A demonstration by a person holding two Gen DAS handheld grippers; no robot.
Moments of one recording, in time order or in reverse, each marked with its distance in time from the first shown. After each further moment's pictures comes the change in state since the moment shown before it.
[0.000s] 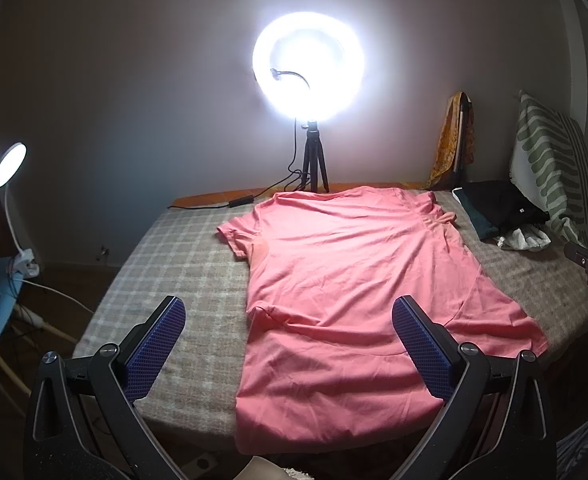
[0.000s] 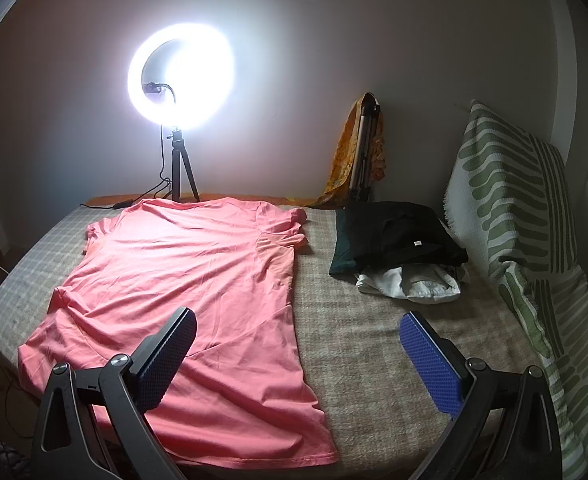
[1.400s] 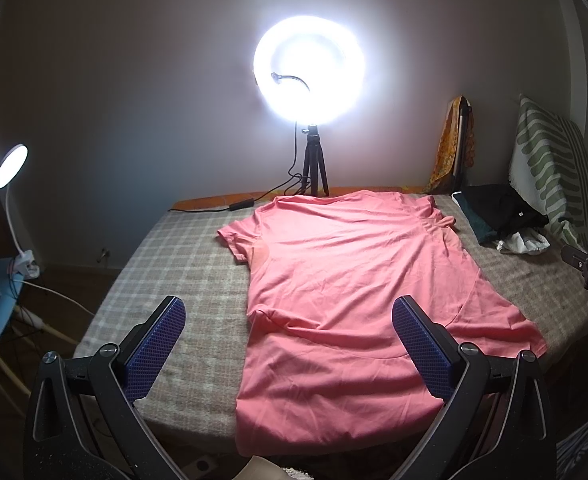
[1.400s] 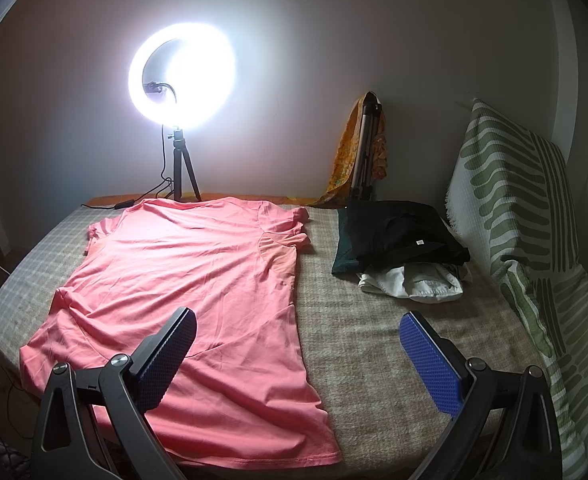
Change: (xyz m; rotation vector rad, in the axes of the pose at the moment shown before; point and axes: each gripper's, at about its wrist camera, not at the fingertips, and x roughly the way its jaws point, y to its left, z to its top) left arm -0.002 0.001 0.003 -0.003 -0.007 -0.002; right arm 0.001 0.000 0.000 0.006 0.003 0.004
